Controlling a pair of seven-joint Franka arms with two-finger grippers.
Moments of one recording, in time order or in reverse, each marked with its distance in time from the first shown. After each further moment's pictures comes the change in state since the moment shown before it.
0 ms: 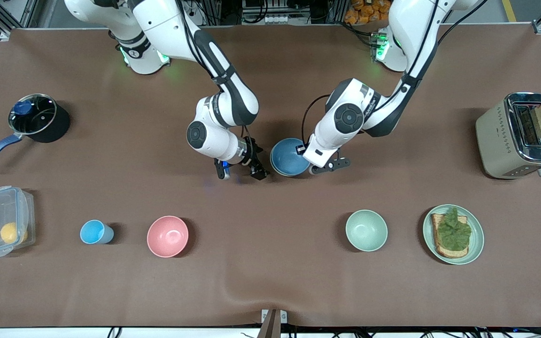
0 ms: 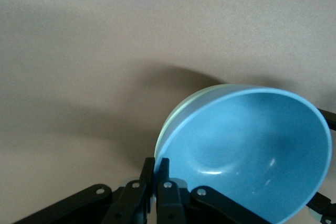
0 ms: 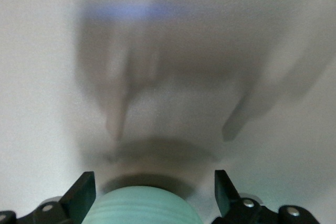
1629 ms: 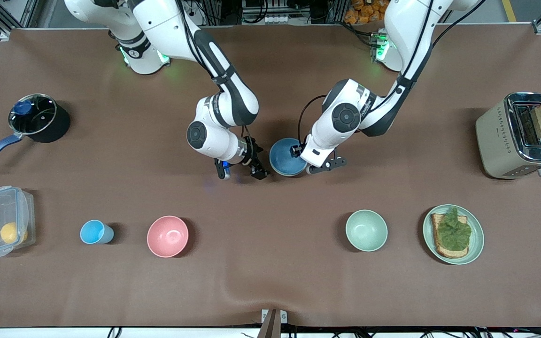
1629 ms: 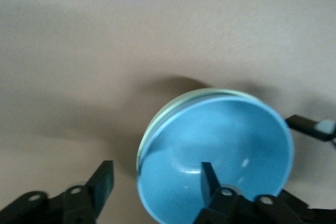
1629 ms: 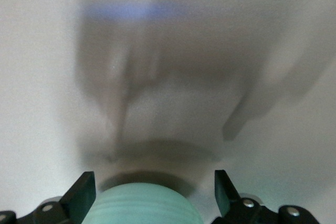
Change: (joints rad) left arm -0.008 0.004 0.002 0.017 -0.028 0.041 -0.022; right arm 0.000 0.000 0.000 0.001 0.000 -0.004 -0.005
